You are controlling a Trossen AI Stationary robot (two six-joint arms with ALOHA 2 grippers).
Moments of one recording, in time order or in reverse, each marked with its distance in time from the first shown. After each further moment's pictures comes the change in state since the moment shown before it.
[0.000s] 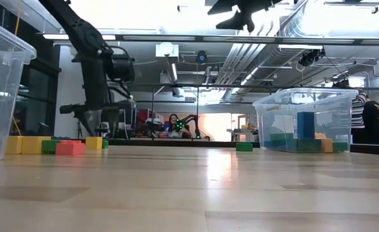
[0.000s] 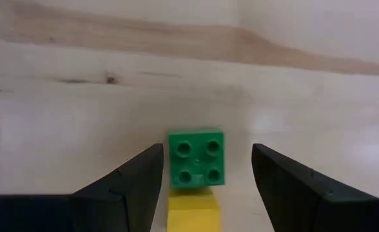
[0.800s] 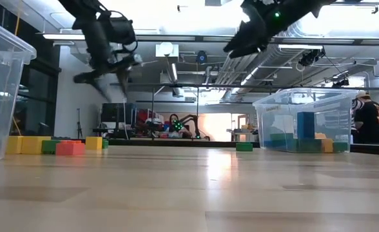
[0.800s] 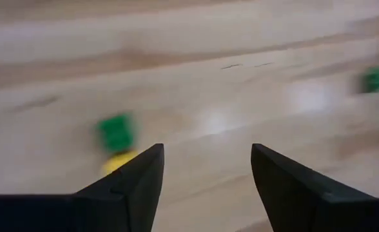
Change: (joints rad) left arm -0.009 -0.157 0.240 -0.226 0.202 0.192; right arm 0.080 -0.096 -0.259 -0.140 0.017 -0.165
